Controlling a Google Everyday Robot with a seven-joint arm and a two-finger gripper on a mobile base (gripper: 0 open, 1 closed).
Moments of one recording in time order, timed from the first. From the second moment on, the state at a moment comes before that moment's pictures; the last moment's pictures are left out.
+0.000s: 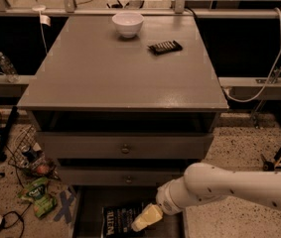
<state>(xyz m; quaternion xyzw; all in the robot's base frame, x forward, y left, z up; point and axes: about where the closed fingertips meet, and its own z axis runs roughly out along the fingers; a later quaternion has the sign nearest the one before) 0.415 -0.033 0.491 -0.41 0.86 0.27 0.16</state>
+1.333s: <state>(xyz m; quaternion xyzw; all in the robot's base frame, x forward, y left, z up) 0.422 0.037 0.387 -0.37 0.86 0.32 0.18</state>
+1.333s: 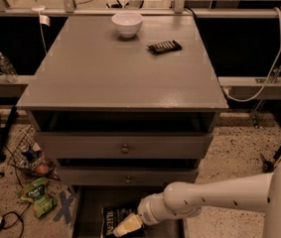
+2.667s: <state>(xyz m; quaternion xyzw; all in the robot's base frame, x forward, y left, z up) 0.459 0.026 0.264 -0.33 0.88 0.26 0.21</state>
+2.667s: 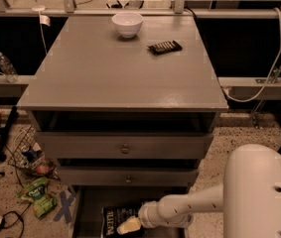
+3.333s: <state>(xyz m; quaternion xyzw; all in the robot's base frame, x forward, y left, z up) 0.484 0.038 0.207 -0.31 0.89 0.23 0.23</state>
